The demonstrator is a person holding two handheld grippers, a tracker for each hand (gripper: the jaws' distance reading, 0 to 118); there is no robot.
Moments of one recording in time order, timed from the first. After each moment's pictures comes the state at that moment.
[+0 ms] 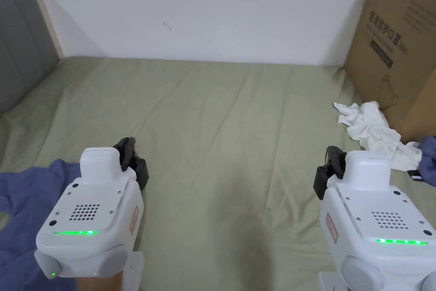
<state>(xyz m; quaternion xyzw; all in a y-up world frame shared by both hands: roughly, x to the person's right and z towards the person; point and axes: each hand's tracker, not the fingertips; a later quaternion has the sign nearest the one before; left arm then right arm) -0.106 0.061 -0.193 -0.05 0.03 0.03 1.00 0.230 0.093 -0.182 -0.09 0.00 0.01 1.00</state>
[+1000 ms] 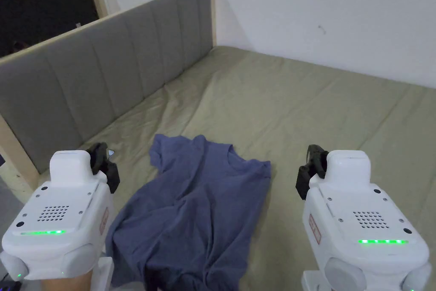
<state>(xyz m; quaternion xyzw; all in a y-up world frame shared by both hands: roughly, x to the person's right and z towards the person) -0.317 0.065 -0.056 -0.08 0.29 0.00 0.95 0.010 0.087 -0.202 -0.09 0.25 0.00 0.96</state>
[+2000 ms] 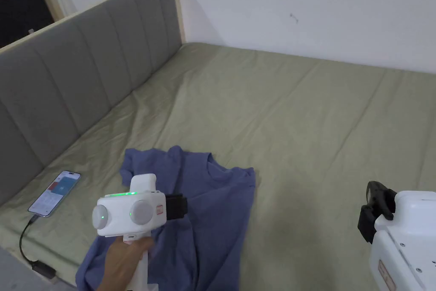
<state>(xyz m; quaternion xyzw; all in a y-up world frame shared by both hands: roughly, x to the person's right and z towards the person) -0.338 -0.071 -0.275 -0.45 0.16 0.14 0.87 0.090 0.049 -0.247 -0.15 0.14 0.04 0.98</state>
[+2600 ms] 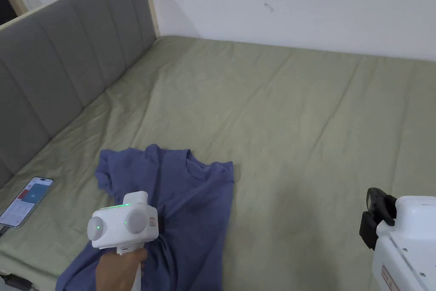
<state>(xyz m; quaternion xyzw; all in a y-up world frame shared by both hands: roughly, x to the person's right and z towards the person) -0.323 -0.110 -0.286 -0.51 0.15 0.15 0.83 0.118 0.035 -0.246 -0.18 0.12 0.04 0.98</state>
